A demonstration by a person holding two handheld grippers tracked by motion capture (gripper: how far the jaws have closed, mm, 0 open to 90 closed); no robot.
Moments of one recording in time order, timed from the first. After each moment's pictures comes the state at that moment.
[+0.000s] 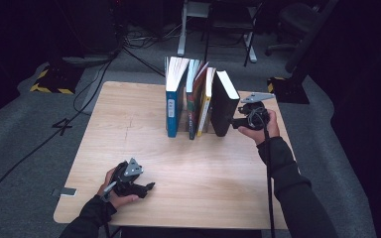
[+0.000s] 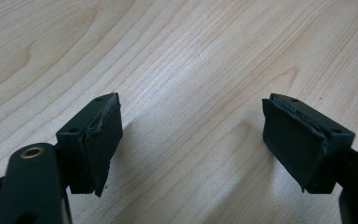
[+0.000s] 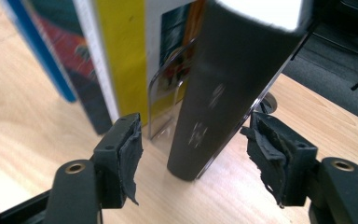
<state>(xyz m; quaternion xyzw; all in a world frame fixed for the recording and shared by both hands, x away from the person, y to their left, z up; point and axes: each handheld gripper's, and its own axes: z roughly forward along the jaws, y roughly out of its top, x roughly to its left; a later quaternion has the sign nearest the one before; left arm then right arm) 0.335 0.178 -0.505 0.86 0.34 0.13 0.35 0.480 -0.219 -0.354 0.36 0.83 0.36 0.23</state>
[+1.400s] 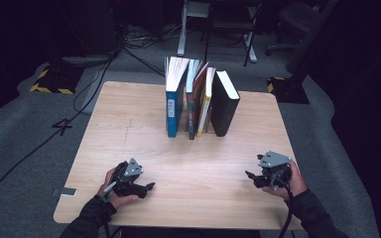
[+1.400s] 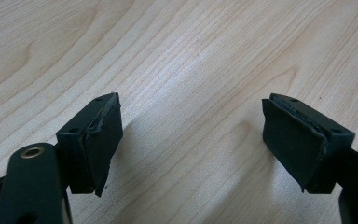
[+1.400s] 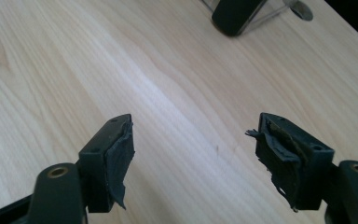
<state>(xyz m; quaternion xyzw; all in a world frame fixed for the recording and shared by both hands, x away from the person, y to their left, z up) 0.335 0.178 -0.505 0.86 0.34 0.13 0.35 0.353 -0.288 -0.434 0.26 0.88 0.28 0.26</state>
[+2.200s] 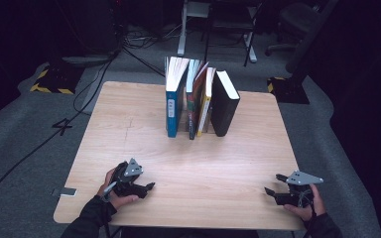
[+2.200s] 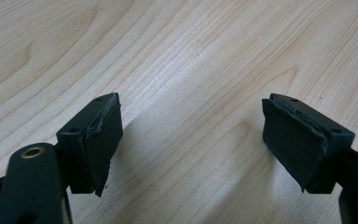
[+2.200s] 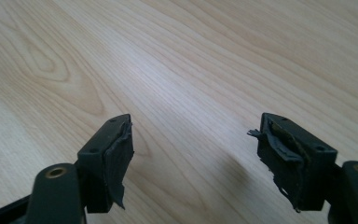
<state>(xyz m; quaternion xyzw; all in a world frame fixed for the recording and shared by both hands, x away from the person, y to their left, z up) 0.335 0.178 -0.505 0.86 0.34 0.13 0.35 0.324 -0.378 -0.494 0.36 0.84 0.36 0.19</state>
